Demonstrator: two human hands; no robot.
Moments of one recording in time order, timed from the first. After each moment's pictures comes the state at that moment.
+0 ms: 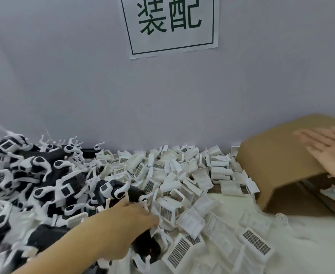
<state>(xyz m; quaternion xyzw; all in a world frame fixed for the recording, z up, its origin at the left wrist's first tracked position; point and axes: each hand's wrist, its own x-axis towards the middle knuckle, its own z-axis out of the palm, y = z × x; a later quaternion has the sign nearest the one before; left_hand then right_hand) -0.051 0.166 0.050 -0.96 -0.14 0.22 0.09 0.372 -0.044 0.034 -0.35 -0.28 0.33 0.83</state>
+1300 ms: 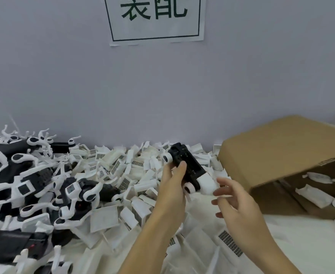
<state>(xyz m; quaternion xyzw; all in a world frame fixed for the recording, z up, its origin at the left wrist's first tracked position) 0.110 0.102 0.000 -0.46 -0.23 -0.33 -0.79 0.180 -0.024 -0.025 -0.73 -0.30 0.11 0.60</state>
